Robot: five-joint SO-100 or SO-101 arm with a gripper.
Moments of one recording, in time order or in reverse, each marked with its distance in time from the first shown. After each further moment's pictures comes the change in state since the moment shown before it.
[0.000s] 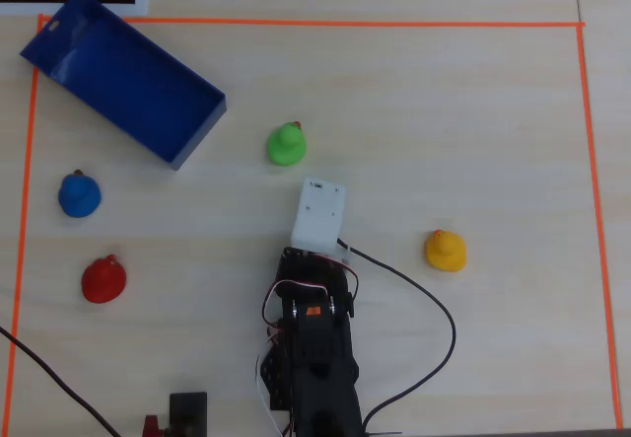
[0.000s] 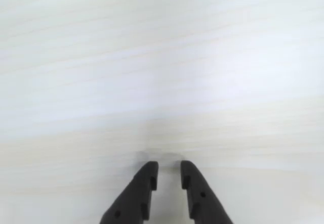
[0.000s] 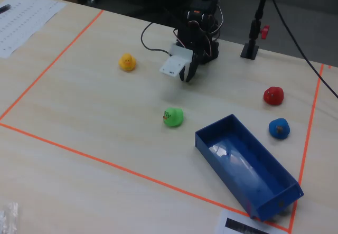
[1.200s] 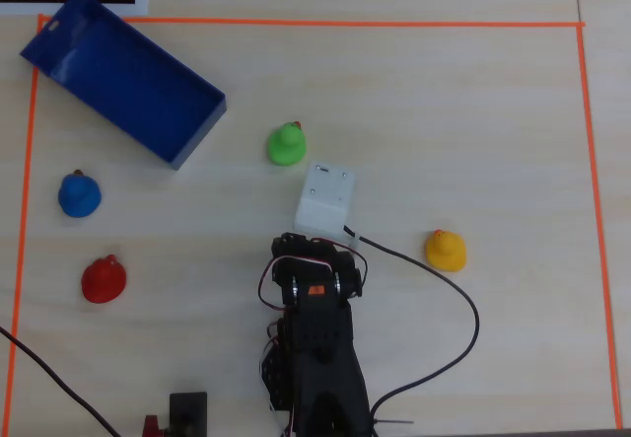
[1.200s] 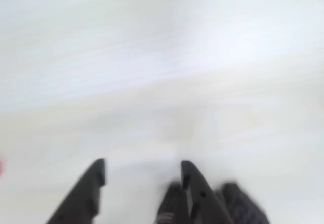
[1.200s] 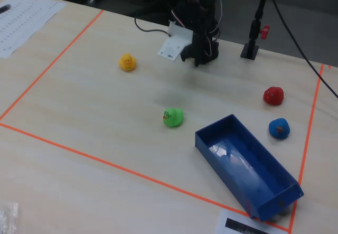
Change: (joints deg) arm -3.0 -34.2 -41.9 15.2 3.6
